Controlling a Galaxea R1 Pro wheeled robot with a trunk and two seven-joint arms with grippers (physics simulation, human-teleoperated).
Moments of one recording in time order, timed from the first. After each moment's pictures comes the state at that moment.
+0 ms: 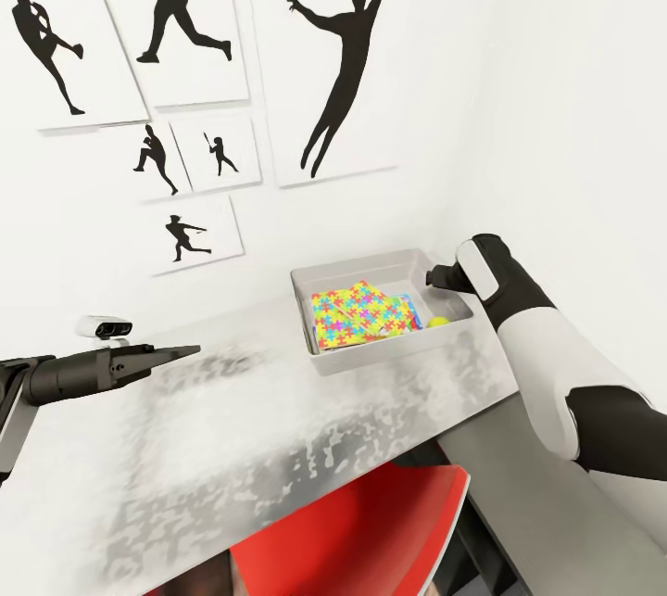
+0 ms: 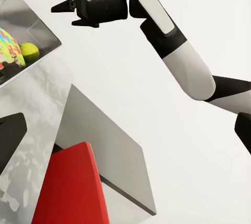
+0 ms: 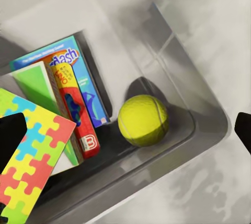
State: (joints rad) left arm -0.57 0.42 0.20 -1.39 0.36 1.02 -1.57; right arm -1.30 -0.04 0.08 -0.63 -0.49 0.94 -0.46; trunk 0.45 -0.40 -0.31
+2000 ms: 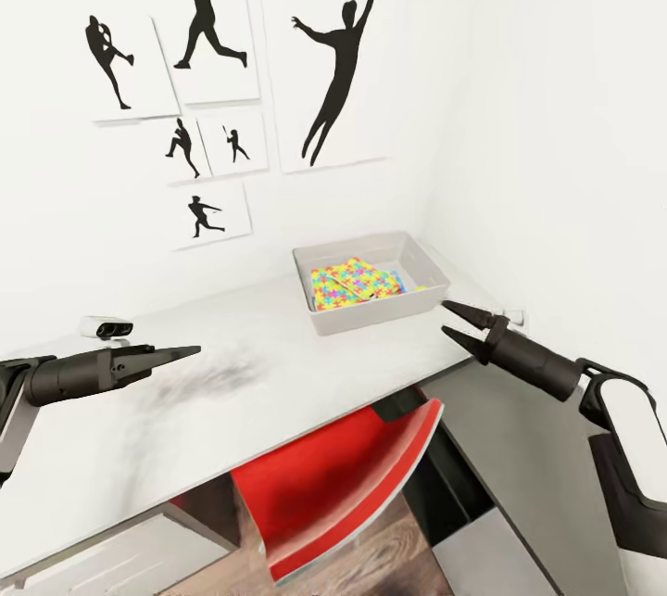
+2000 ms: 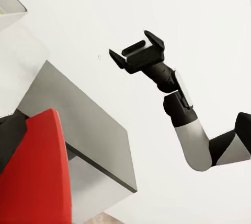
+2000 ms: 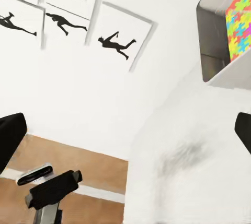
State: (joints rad) left arm -0.57 0.42 0.20 -1.39 0.36 1.02 -1.57; right arm -0.49 -0.21 -0.20 -1.59 -1.38 1.04 0.15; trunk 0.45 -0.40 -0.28
